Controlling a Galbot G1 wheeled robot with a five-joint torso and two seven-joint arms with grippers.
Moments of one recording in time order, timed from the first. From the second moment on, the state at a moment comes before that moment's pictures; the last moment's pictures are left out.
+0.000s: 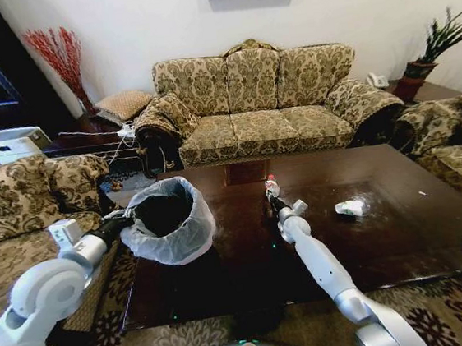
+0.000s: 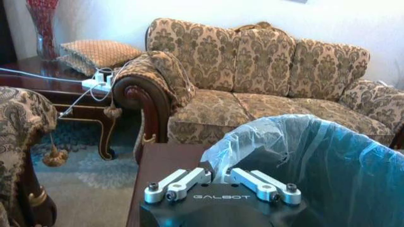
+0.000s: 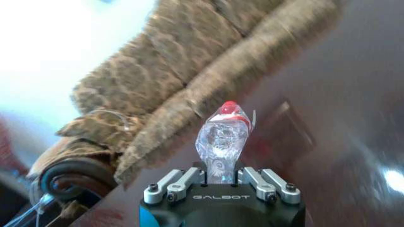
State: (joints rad) left arm 1.58 -0.67 -0.98 -2.28 -1.20 0.44 -0.29; right arm -0.70 1.34 0.22 1.17 0.97 0.01 0.08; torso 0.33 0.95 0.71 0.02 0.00
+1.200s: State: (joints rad) left arm 1.58 -0.68 -0.97 -2.37 -1.18 0.47 -0.28; right arm -0.73 1.18 -0.27 2.12 0.92 -0.24 0.02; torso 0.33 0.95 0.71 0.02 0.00
